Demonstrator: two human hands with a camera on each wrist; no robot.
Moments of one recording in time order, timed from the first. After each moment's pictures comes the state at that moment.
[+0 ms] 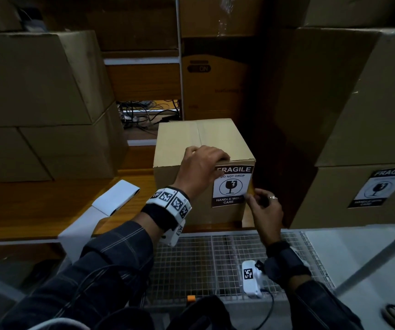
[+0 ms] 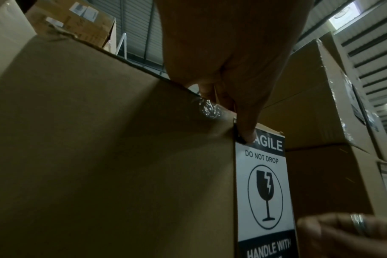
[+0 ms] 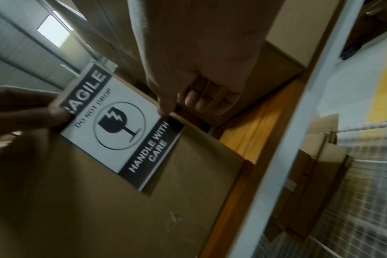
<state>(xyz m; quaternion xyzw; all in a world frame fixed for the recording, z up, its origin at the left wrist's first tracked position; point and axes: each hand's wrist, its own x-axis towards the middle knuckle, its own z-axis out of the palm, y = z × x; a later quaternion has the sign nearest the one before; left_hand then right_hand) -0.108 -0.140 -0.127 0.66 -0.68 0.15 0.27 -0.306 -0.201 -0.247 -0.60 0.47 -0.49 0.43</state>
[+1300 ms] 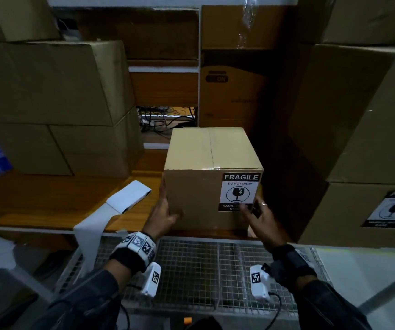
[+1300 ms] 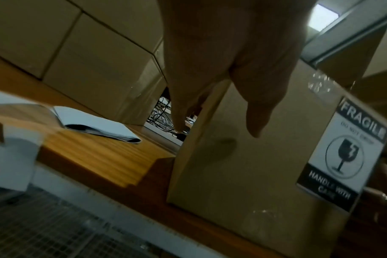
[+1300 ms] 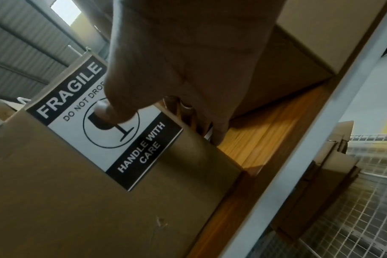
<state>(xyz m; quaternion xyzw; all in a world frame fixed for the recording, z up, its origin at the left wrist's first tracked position) -0.053 -0.036 -0.224 0.72 -0.45 -0.18 0.50 -0.299 -0.200 -0.236 -0.67 0.37 -0.32 0.56</state>
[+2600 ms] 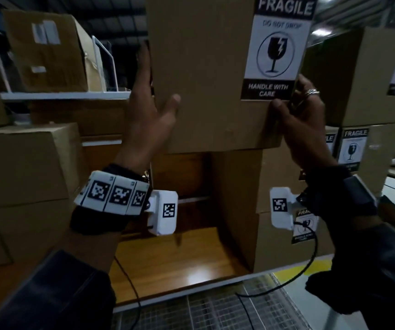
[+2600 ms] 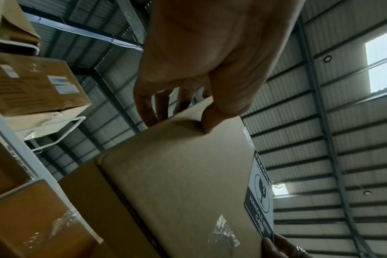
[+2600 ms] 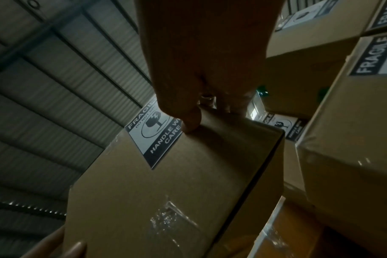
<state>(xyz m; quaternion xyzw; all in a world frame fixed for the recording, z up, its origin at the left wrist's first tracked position) -0.172 -0.027 0.165 0.46 -0.61 0.11 0.64 -0.419 -0.151 0.145 -0.68 0.15 -0.66 0.28</state>
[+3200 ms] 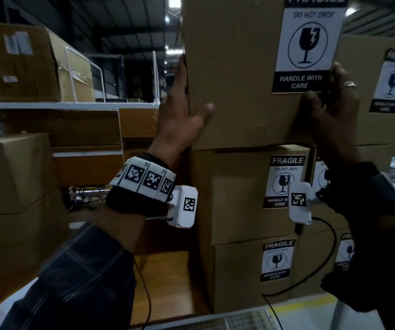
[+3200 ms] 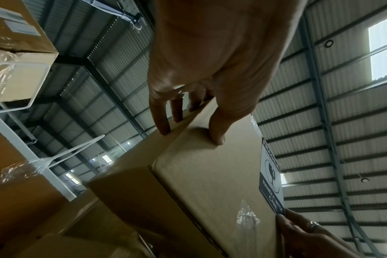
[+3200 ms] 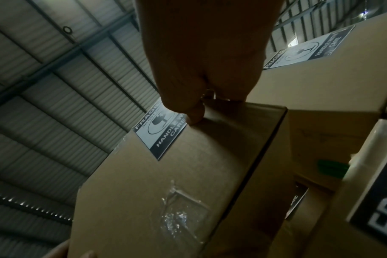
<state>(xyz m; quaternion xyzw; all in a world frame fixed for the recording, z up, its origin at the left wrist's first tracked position) -0.309 -0.194 0.184 0.45 -0.64 0.13 0.60 -0.563 -0.308 0.179 -0.66 0.16 -0.72 0.15</state>
